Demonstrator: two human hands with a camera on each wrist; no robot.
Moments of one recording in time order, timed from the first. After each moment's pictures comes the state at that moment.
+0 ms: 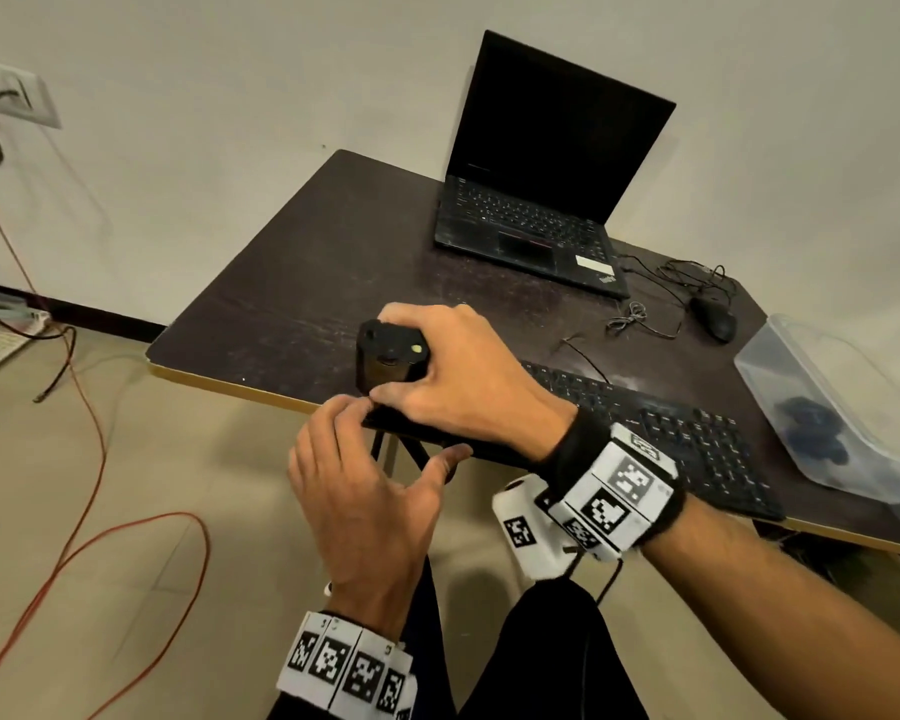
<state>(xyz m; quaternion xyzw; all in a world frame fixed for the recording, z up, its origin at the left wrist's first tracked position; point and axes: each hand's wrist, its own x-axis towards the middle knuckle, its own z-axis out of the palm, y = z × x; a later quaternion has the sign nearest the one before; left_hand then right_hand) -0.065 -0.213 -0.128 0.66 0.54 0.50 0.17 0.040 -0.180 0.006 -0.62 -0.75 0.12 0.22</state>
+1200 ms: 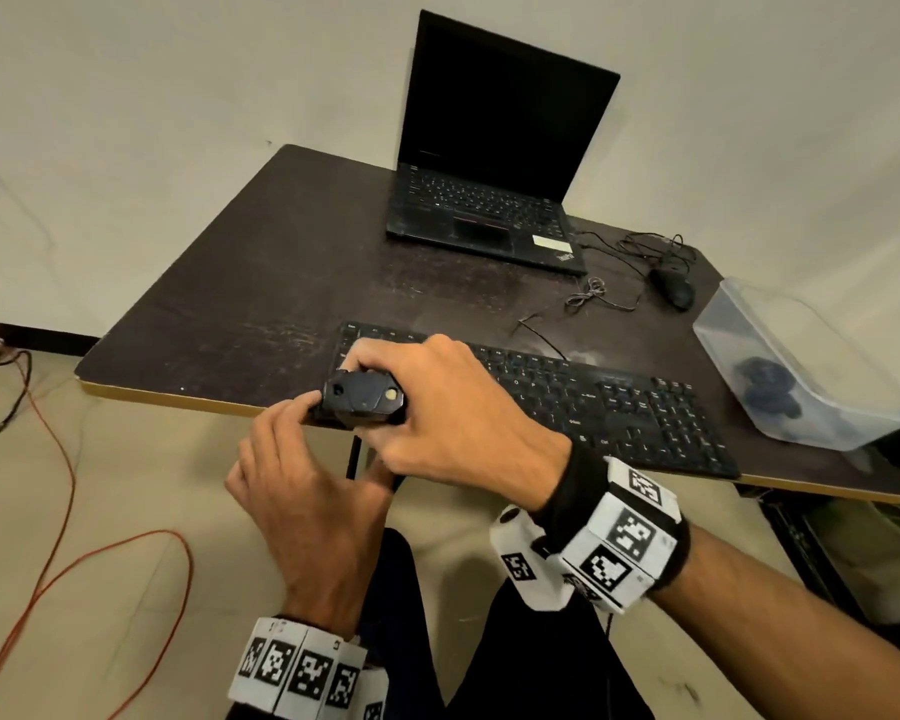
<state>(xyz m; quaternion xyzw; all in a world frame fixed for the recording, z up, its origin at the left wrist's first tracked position) -0.065 -0.213 -0.129 0.65 0.54 0.50 0.18 0.052 -0.225 -0.004 -0.62 -0.75 0.09 0.22</state>
